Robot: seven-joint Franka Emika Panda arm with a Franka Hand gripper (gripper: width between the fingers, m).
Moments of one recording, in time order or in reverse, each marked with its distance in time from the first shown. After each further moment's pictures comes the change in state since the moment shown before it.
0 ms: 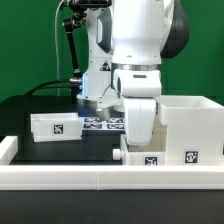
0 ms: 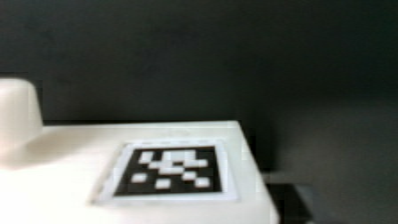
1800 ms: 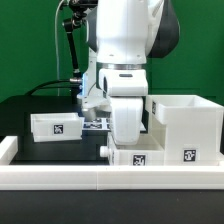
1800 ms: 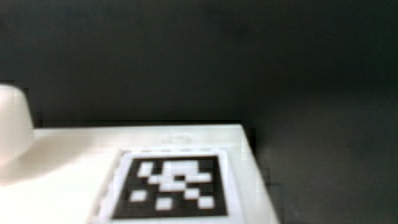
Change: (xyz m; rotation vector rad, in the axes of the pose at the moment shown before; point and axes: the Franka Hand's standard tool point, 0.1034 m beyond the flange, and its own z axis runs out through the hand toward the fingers) arm -0.025 -0.001 0.000 0.000 -0.005 -0.080
